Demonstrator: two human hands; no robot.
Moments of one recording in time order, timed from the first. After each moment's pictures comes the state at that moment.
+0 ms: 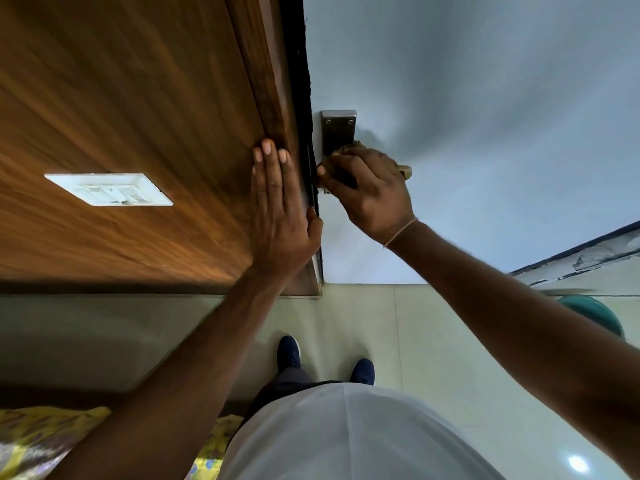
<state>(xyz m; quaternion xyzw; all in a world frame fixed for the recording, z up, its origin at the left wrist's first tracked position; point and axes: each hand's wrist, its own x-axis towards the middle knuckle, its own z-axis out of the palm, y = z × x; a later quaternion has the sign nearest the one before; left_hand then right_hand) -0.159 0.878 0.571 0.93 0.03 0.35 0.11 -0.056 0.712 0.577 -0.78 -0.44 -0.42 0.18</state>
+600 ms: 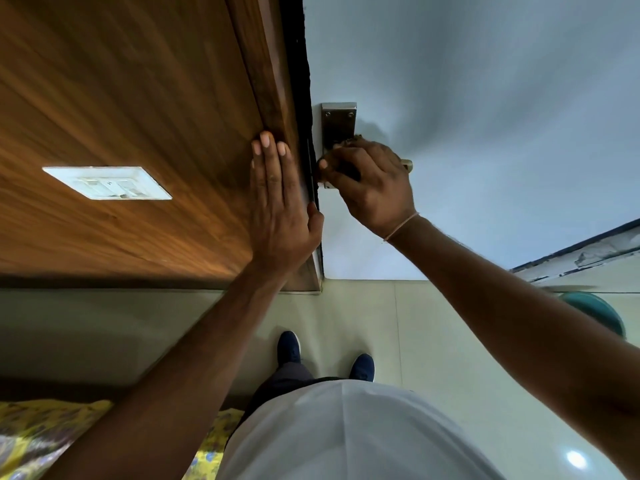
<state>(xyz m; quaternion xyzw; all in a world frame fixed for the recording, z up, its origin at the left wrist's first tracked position) -0.159 0.875 0.574 0.93 0.03 0.34 0.12 -0.055 0.710 0.579 -0.78 -0.42 -0.42 0.20</state>
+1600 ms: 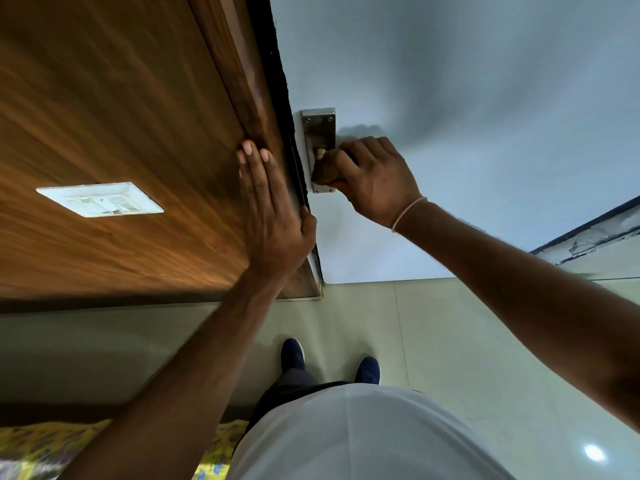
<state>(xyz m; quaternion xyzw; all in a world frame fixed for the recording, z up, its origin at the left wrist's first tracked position) -0.160 0.865 0.577 0.93 0.04 0.33 0.15 -0.036 0.686 0.582 -0.85 -0.41 -0.33 0.11</state>
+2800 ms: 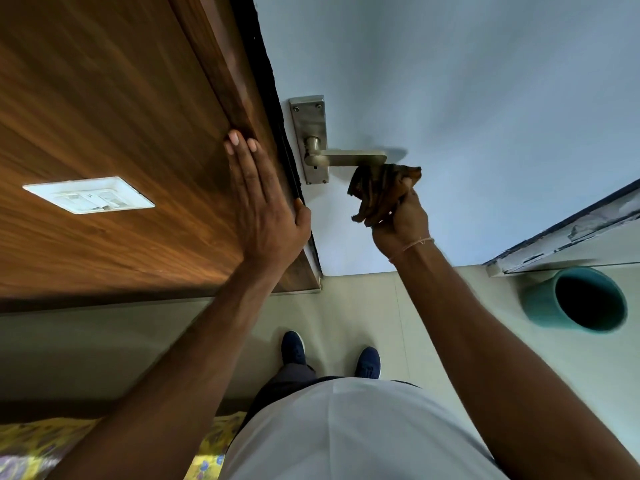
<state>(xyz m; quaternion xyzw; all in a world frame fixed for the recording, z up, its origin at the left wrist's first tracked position) -0.166 0.856 0.588 0.95 0.07 0.29 0.11 -0.092 0.661 0.540 -0.41 0.27 0.11 0.87</state>
